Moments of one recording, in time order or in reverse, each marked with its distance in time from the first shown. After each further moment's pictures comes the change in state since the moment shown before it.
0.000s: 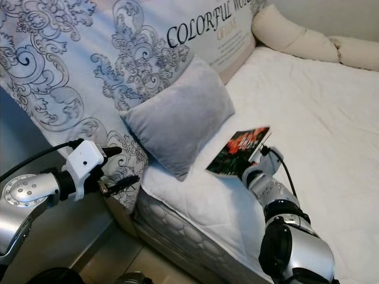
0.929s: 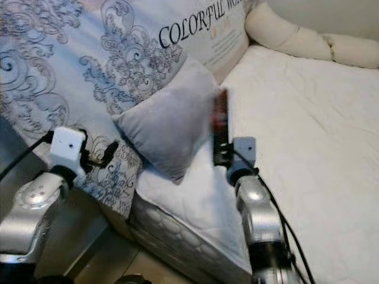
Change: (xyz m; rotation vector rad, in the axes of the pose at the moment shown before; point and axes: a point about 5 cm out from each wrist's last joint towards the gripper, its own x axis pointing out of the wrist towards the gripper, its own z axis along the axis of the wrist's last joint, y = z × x) left arm 0.000 0.020 -0.015 -0.209 -0.067 0.599; right arm -0.034 0.056 -0.019 -0.811 -0.313 0.141
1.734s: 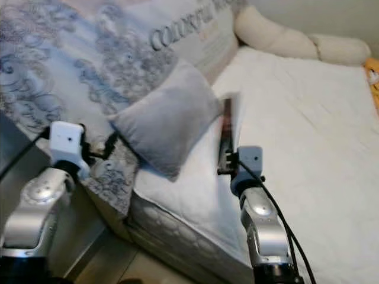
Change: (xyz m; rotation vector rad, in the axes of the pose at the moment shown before) left arm 0.010 0.001 0.010 -0.085 -0.063 0.124; right arm -0.034 0.008 -0.006 -0.011 -0.057 0.013
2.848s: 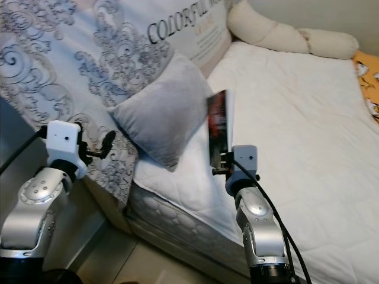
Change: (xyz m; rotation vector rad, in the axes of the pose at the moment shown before) left arm -0.001 0.001 0.003 -0.002 -0.014 0.007; right arm 0.000 0.006 0.002 0.004 -0.010 0.029
